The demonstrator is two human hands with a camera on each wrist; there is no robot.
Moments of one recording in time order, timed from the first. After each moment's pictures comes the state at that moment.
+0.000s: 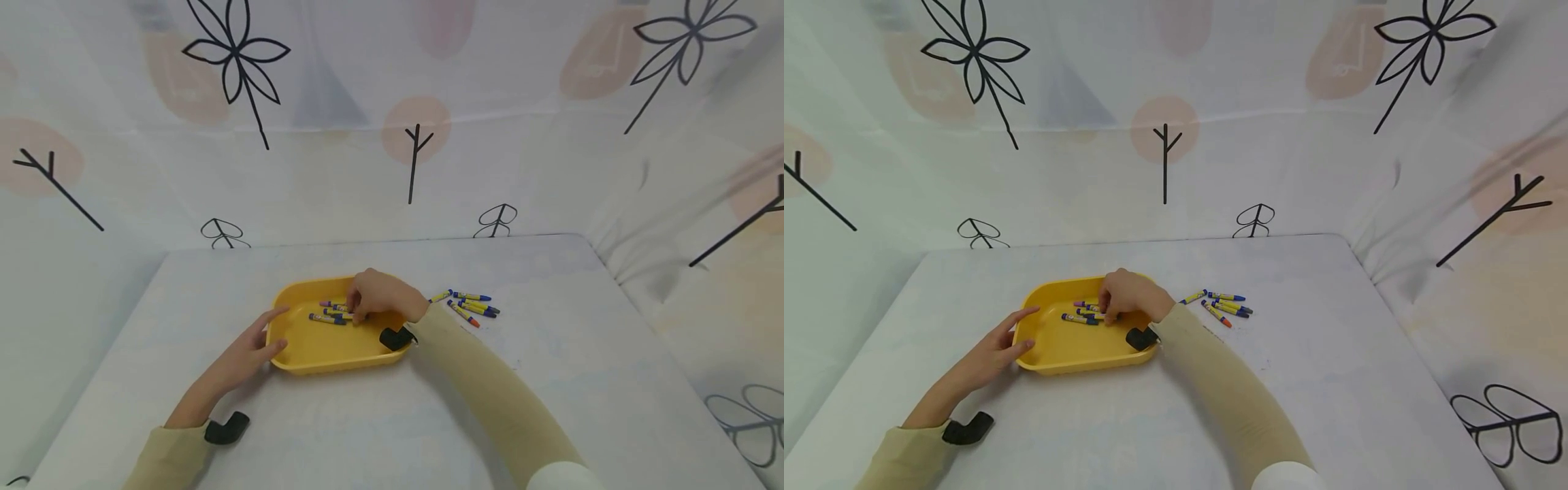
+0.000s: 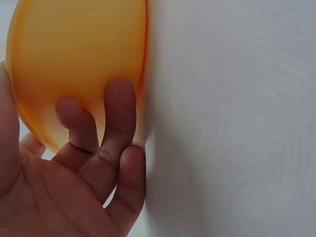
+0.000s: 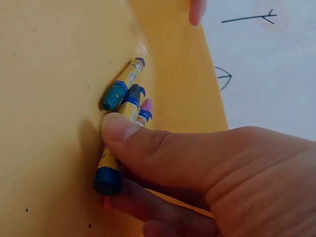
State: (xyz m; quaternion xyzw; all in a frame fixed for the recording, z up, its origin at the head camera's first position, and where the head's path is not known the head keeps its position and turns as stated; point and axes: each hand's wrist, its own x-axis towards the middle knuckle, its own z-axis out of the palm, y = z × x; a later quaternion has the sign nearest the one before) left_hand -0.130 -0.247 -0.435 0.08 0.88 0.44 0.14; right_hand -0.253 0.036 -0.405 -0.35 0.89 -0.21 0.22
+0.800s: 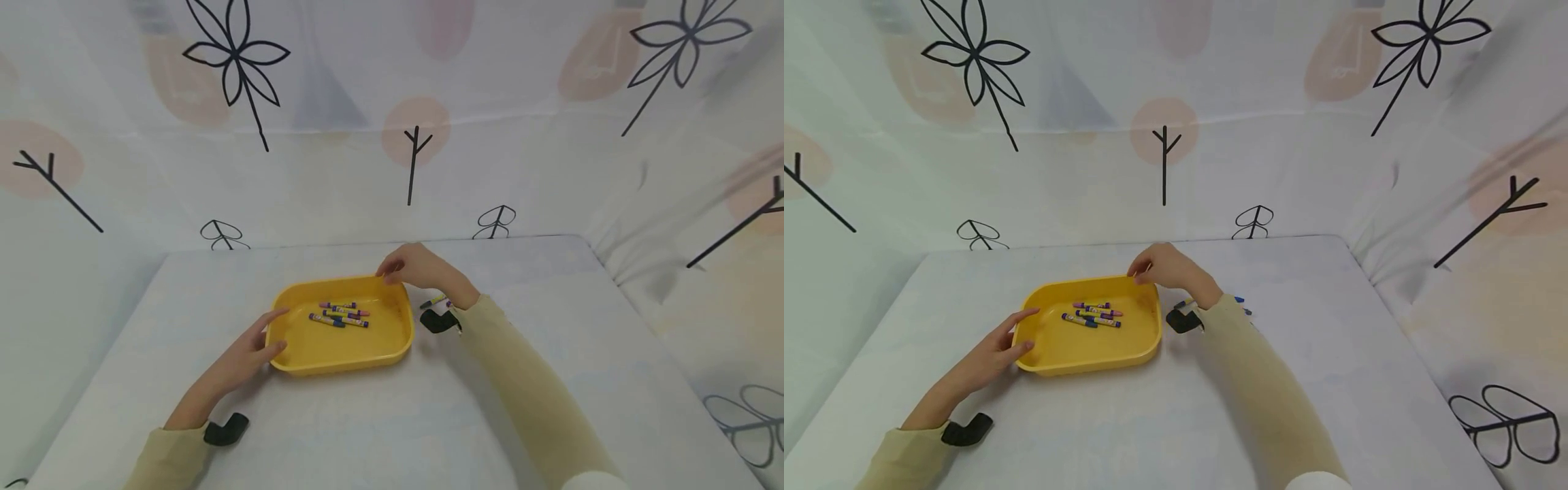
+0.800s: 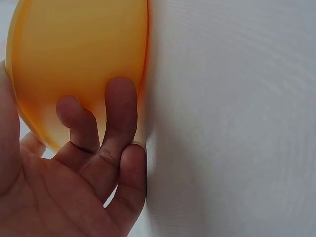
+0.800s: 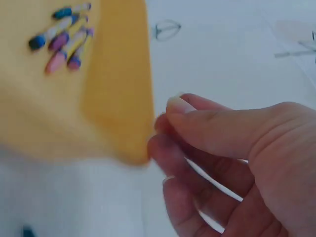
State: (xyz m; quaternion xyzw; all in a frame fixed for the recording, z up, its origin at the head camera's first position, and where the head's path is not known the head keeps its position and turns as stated) left_hand -0.128 -0.245 -0.430 0.10 0.88 0.45 0.14; right_hand -0.264 0.110 -0.371 -0.29 0.89 -0.32 0.16
